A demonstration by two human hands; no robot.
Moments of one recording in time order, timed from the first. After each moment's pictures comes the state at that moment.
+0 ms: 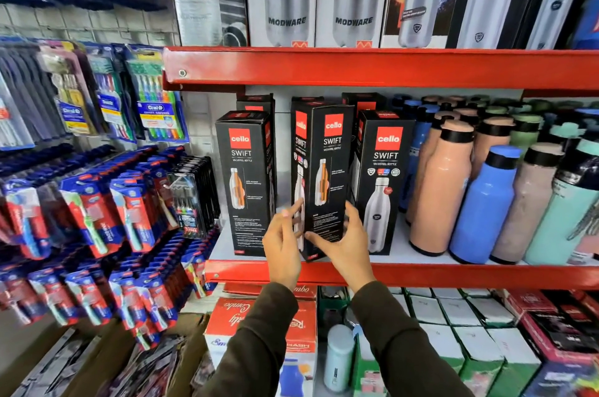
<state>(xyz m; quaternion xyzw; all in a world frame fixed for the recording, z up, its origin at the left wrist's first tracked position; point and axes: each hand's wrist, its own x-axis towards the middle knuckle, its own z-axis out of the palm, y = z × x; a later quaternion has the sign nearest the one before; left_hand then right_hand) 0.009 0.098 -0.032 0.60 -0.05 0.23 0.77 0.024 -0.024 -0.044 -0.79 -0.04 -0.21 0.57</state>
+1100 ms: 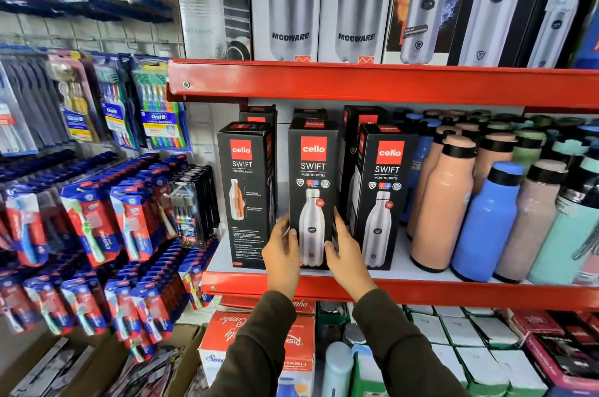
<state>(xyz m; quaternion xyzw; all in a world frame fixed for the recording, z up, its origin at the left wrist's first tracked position) 0.046 0.105 -0.057 0.72 -0.01 0.27 0.64 0.033 -0.028 -0.036 -0.85 -0.10 -0.14 0.50</state>
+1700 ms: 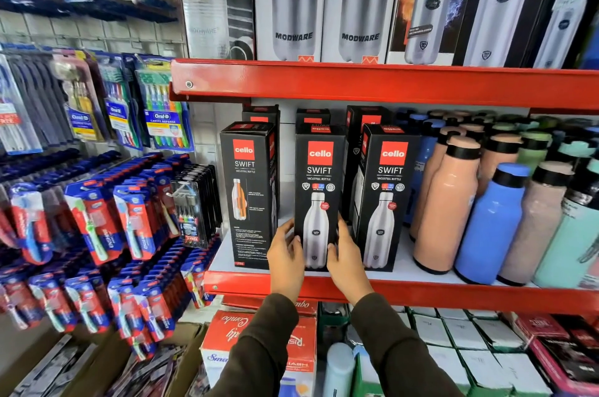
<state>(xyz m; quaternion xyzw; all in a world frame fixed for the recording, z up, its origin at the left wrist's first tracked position) 0.043 0.103 -0.060 0.73 -0.03 0.24 0.64 0.036 -0.023 -0.045 -0.85 -0.07 -0.16 0.49</state>
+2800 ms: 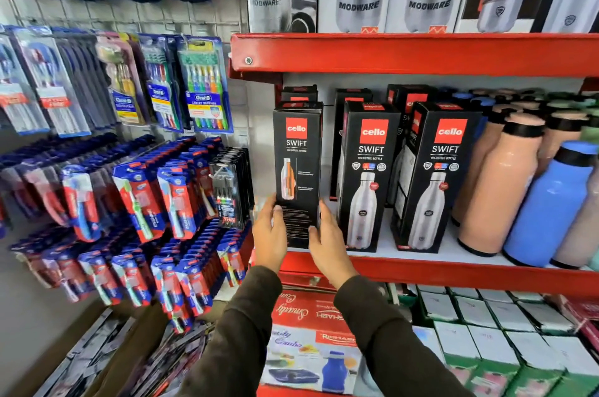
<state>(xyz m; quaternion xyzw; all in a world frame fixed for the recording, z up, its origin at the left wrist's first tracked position) 0.031 0.216 -0.040 0.71 0.04 0.26 0.65 0.032 0.101 -0.051 -0.84 -0.12 -0.16 0.50</state>
